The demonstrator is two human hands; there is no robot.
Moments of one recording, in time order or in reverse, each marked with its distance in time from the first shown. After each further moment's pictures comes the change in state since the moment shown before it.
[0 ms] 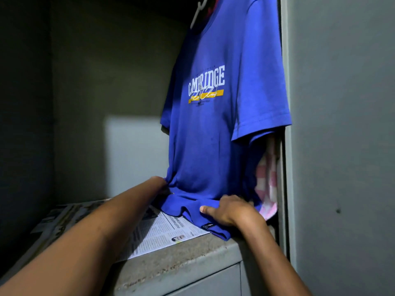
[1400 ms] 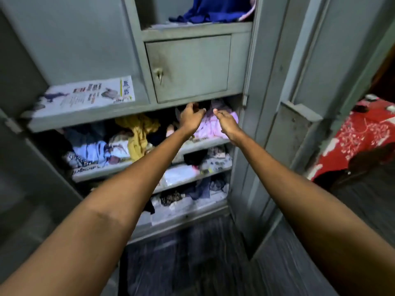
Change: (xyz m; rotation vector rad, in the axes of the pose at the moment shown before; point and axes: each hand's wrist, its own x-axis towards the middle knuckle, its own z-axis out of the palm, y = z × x) left_hand -0.534 0.017 0.306 -1.240 0.329 0.018; right_hand -0.428 0.028 0.182 1.103 -0.108 0.028
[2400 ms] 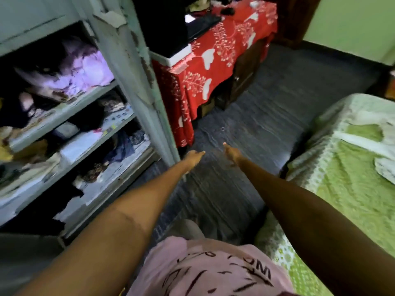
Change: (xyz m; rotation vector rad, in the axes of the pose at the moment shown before) left_hand -0.334 -0.079 0.309 0.324 -0.959 -0.381; right_hand -0.305 0.293 -0.264 0.224 0.414 0.844
